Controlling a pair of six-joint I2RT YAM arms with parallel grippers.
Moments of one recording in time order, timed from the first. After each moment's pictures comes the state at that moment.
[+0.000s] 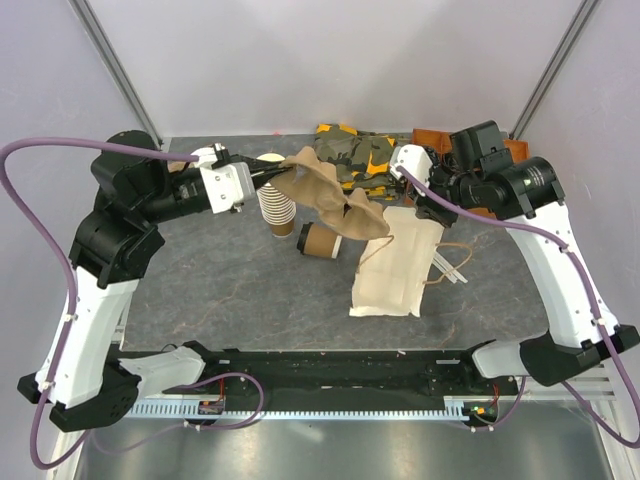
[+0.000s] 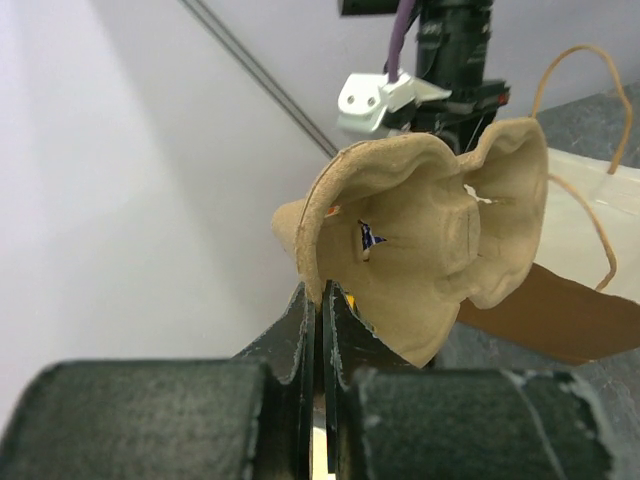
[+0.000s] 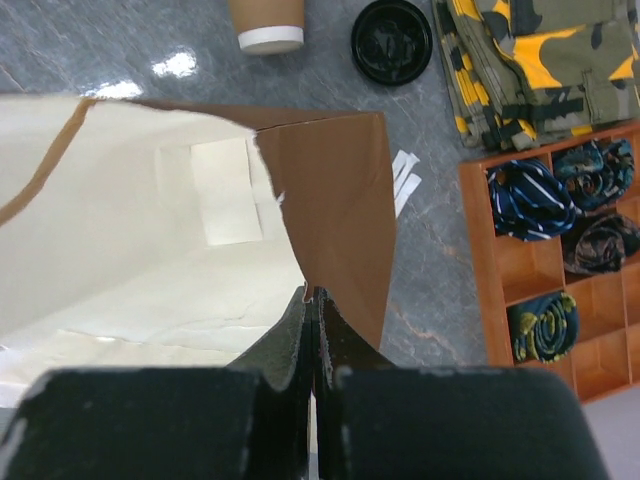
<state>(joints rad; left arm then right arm) -0.56 1.13 1.80 -0.65 0.68 0.67 0.40 1.38 1.82 -1.35 -0.34 -0.69</state>
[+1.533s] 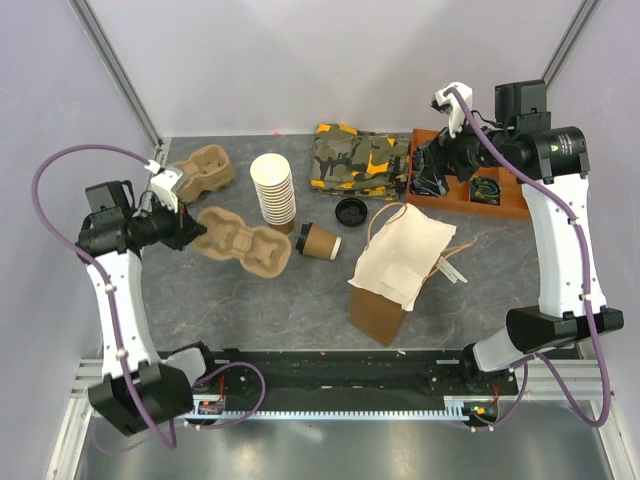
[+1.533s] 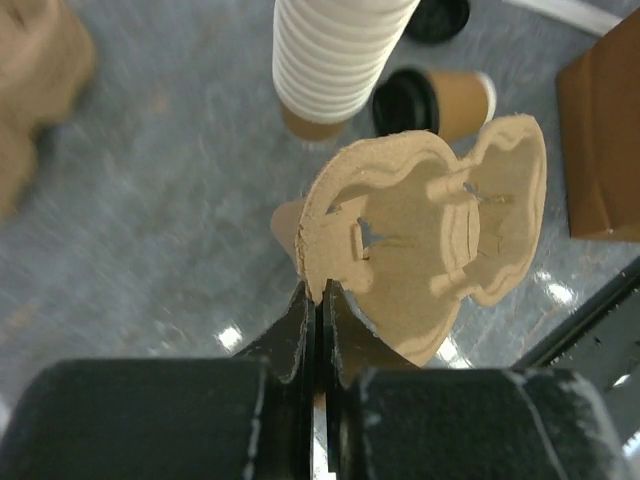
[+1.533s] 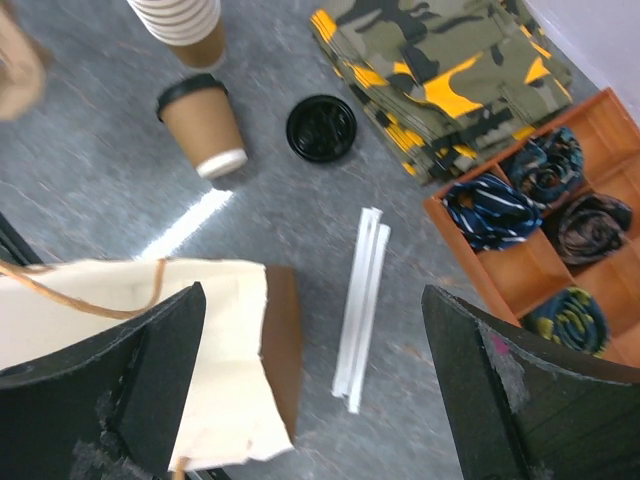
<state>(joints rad) 0.35 1.06 1.24 -0.99 0.83 0.56 0.15 1.52 2.07 -1.28 -0.51 -0.45</state>
